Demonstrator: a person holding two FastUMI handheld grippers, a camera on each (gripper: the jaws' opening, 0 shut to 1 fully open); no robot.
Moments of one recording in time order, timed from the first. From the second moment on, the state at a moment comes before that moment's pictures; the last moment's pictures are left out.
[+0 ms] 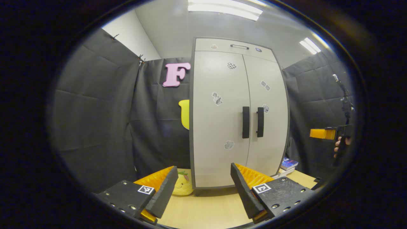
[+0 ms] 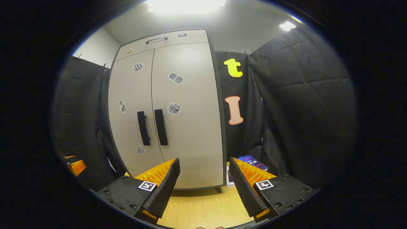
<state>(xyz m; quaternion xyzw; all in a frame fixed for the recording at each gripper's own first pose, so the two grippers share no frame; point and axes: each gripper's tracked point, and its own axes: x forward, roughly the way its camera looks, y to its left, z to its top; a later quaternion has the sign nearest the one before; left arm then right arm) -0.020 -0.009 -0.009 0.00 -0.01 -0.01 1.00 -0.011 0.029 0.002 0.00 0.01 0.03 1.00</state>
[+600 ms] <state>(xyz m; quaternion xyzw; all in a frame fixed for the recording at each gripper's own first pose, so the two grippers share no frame) -0.048 -0.002 -0.037 -0.01 0.00 0.01 1.00 0.000 0.067 0.024 0.00 0.01 0.07 1.00</state>
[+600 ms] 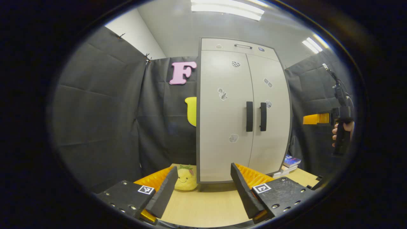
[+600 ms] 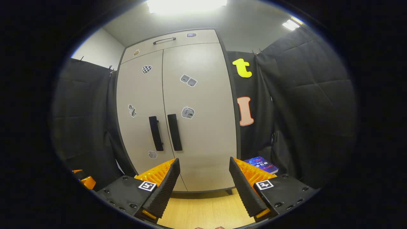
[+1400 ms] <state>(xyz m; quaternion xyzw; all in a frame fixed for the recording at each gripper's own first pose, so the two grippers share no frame) -0.066 0.023 -0.053 -0.02 0.02 0.04 1.00 0.075 0.152 0.095 -0.02 -0.05 0.13 0.99</state>
